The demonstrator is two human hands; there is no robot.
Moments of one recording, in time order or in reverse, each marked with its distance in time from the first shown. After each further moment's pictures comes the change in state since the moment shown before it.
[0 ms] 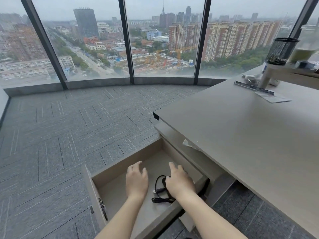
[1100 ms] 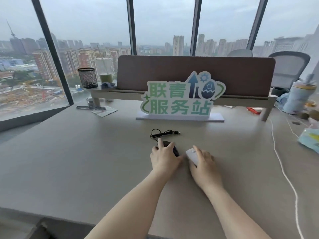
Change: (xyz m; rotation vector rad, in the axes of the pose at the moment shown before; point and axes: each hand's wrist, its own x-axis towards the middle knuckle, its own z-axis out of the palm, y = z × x) left_hand -0.366 0.395 0.266 0.274 -0.651 0.940; right_hand -0.278 0.437 -0.239 0.095 0.832 0.606
